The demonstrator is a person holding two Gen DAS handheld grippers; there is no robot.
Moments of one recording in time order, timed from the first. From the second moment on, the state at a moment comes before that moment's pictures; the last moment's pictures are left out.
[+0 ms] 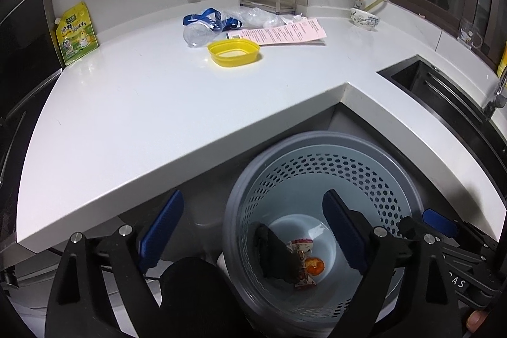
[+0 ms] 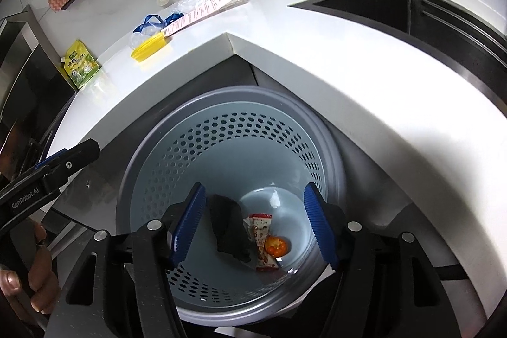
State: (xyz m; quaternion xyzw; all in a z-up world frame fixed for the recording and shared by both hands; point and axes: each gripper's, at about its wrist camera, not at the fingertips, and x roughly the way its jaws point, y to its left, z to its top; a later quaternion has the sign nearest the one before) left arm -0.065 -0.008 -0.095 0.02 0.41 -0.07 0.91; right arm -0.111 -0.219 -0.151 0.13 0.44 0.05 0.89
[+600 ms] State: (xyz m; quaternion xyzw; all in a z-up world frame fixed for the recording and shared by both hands) left arm -0.027 -0.003 -0.064 0.00 0.37 -0.05 0.93; right arm -0.064 -0.209 -0.100 0.07 0.39 0.06 0.91
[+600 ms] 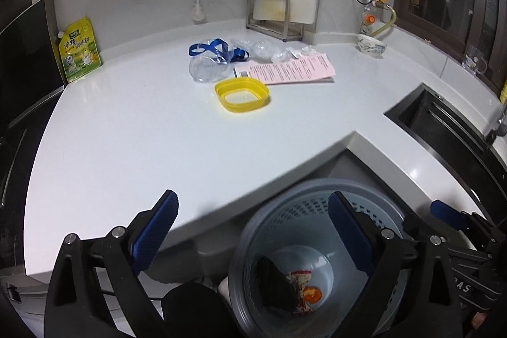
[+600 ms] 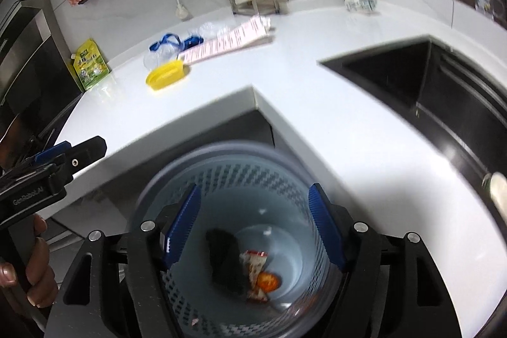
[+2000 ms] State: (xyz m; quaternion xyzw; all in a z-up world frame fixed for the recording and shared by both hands) left arm 0.171 -0.016 -0.097 -0.04 0.43 0.04 0.90; right arm 0.078 -0.226 -0.083 0.08 0.39 0.11 0.91
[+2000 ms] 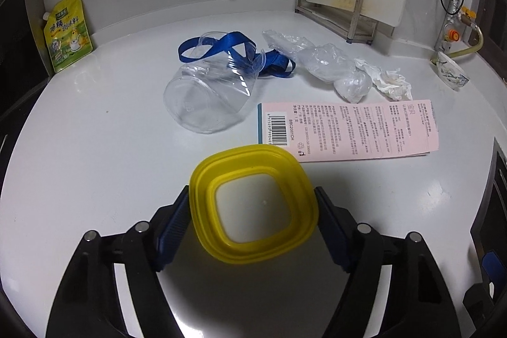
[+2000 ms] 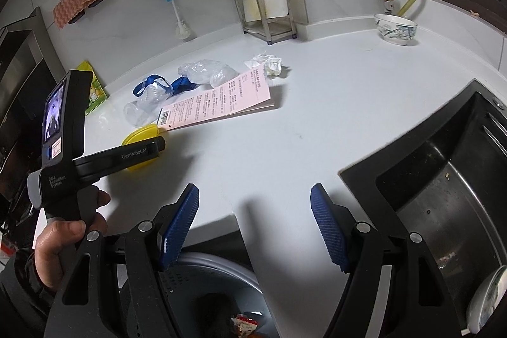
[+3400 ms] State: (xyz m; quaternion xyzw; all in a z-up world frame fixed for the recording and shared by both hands) left arm 0.145 0.038 -0.088 -0.05 0.44 0.02 0.90; right arm 0.266 -0.120 -0.094 -0.28 0.46 0.35 0.76
